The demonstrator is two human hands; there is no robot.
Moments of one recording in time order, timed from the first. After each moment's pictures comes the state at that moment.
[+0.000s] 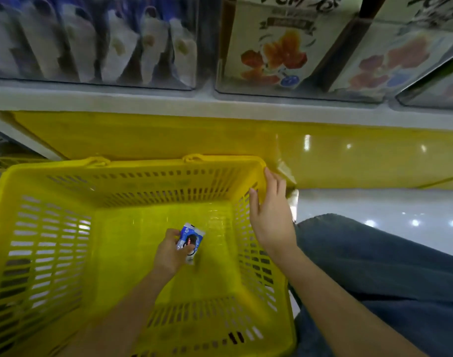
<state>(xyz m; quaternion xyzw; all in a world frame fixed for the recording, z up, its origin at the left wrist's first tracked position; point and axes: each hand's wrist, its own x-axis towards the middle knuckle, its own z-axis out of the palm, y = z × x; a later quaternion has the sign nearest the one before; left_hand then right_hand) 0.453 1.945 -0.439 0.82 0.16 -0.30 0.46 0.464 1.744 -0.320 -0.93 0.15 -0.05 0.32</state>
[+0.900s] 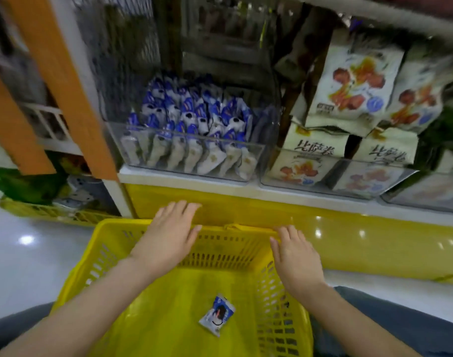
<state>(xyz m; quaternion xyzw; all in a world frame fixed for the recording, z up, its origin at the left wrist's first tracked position) 0.530 2.008 -0.215 0.97 -0.21 0.02 0.15 0.483 1.764 -0.237 -1.00 0.02 -0.01 0.05</state>
